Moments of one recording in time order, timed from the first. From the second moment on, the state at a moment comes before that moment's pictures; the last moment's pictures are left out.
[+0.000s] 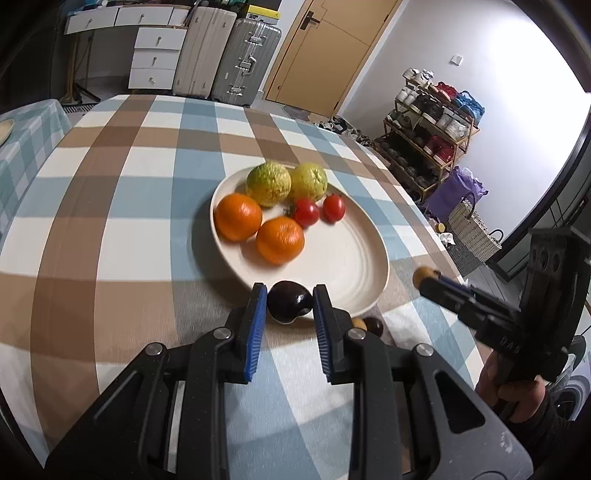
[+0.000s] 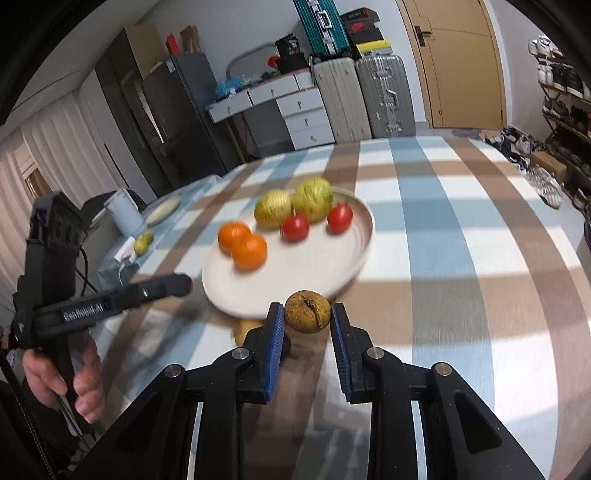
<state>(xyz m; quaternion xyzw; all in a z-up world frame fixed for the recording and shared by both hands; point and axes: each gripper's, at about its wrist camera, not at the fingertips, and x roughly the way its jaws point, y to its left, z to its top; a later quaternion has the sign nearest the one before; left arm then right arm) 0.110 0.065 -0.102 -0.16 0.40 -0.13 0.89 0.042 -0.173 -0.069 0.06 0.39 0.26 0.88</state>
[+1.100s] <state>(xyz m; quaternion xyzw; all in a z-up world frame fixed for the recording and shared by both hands) 0.172 0.077 -0.127 -0.17 0.41 -0.14 0.88 0.170 -0.058 -0.083 0.01 0.44 0.35 0.83</state>
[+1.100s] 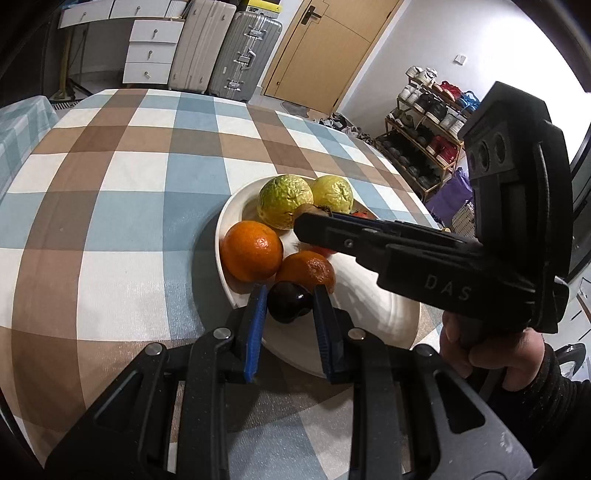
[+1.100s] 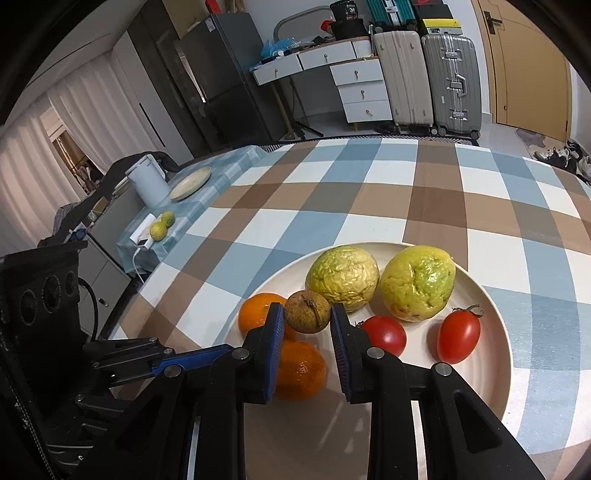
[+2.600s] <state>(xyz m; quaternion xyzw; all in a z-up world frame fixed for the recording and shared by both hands) 0.094 0.027 -0.073 -0.12 0.39 -0.09 0.91 0.065 -0.160 -0.034 0.08 0.36 0.30 0.88</state>
